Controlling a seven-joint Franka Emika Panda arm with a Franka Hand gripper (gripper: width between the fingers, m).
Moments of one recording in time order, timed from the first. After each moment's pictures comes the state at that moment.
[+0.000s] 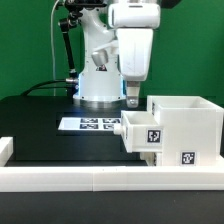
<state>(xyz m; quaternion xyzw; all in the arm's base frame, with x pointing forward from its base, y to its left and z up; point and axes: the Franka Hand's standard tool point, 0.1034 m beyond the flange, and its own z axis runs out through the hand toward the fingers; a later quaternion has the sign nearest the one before) 0.567 -0.003 0.112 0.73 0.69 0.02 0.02</state>
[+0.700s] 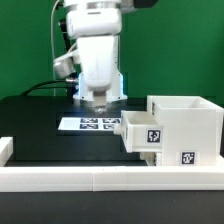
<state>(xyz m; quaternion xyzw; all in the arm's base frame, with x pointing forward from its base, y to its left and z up) 0.572 -0.051 0.087 0.71 0.70 0.07 -0.03</state>
